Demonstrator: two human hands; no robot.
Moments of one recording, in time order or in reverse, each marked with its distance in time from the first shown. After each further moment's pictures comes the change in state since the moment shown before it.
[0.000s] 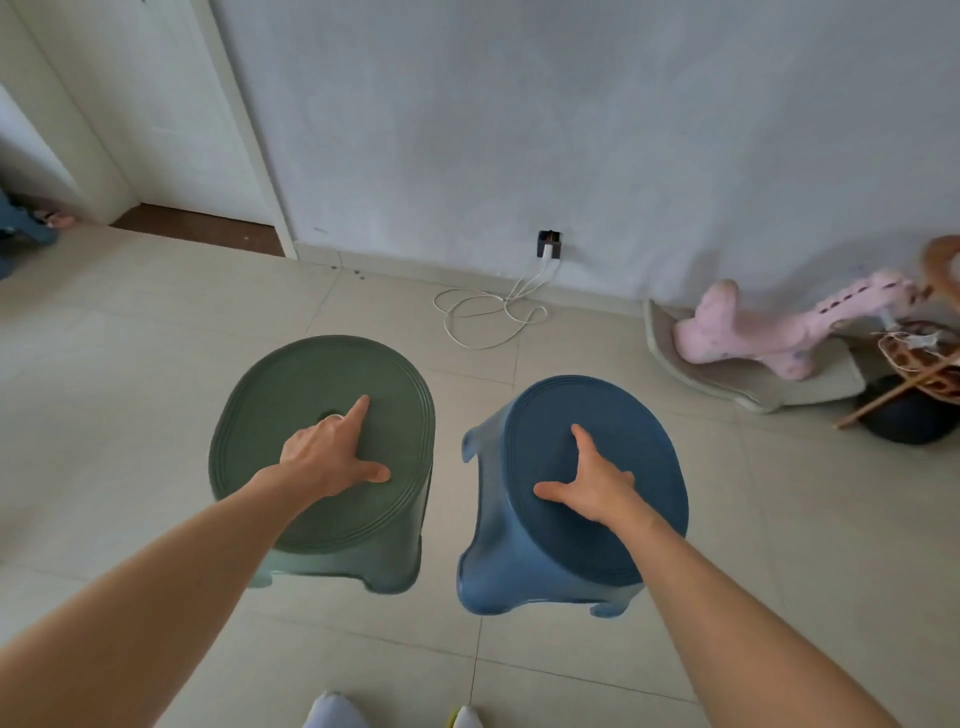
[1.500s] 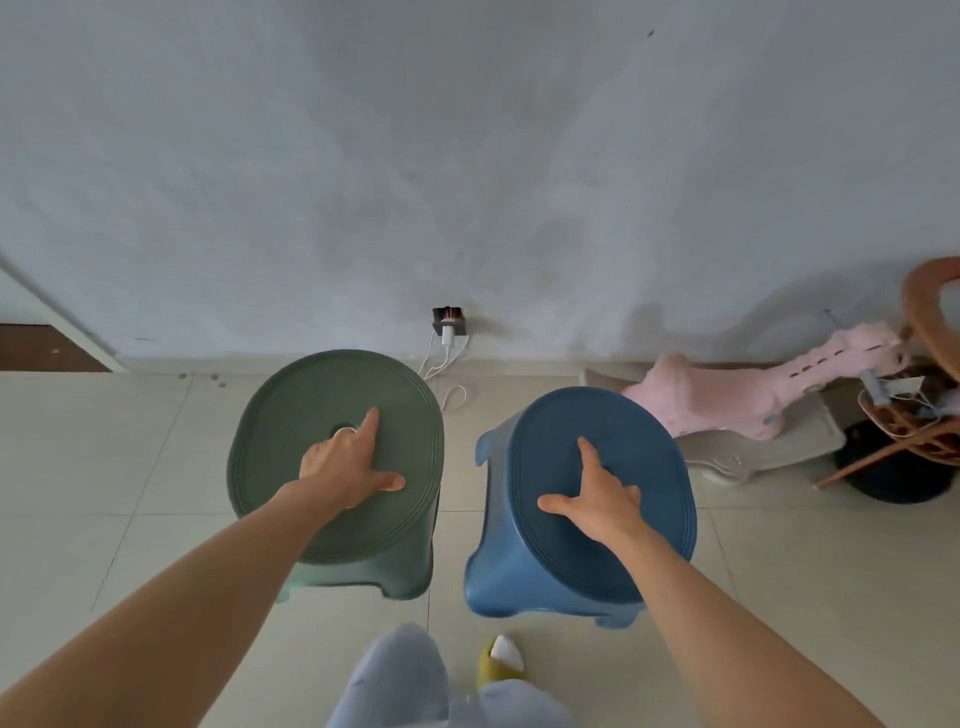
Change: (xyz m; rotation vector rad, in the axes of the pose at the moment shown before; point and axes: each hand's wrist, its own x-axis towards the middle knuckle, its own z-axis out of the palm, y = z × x) left_hand 0.485 0.291 -0.089 0.072 -0.108 0.111; right_hand 0.433 0.075 -0.257 0.065 0.110 0.156
